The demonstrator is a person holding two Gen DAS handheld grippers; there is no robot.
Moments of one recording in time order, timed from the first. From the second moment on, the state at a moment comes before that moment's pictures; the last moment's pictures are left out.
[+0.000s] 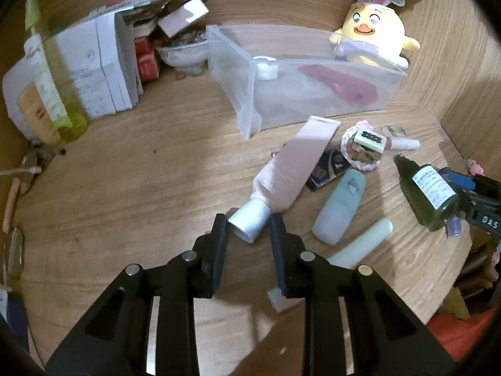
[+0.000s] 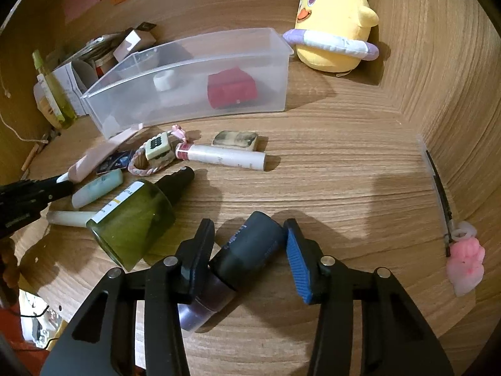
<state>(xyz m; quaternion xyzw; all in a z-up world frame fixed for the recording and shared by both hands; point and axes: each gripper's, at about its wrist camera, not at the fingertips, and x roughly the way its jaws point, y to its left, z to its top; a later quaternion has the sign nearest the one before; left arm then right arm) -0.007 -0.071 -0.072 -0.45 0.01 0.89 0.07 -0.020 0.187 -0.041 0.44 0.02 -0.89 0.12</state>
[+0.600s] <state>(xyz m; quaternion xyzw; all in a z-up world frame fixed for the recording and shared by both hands) -0.031 -0.051 -0.072 -0.45 0.06 0.88 0.10 -0.031 0.186 -0.038 0.44 0.00 -0.89 0.13</state>
